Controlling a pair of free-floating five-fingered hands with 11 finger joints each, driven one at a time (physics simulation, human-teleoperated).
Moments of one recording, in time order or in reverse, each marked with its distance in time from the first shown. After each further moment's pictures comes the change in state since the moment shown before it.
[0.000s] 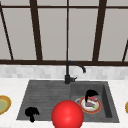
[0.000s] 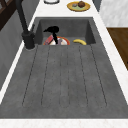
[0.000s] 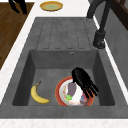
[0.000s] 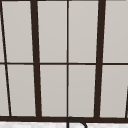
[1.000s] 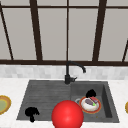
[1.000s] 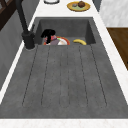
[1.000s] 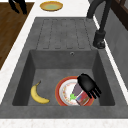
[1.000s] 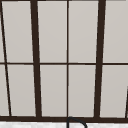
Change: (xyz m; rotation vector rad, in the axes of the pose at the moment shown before) left hand 0.000 0.000 0.000 0.000 0.000 0.000; right hand 0.012 0.028 -0.041 -0.023 0.014 -0.315
